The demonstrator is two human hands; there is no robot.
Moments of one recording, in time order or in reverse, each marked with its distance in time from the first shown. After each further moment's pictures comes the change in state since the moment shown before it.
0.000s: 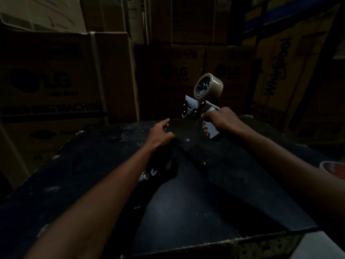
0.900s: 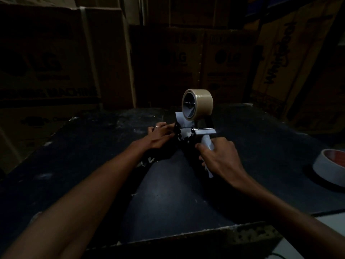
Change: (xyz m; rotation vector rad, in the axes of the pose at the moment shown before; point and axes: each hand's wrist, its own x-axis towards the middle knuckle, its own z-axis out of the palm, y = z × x) left_hand -0.014 -0.028 0.022 0.338 -0.270 0.085; right_hand -0.086 0.075 0.039 -0.414 0.170 -0.130
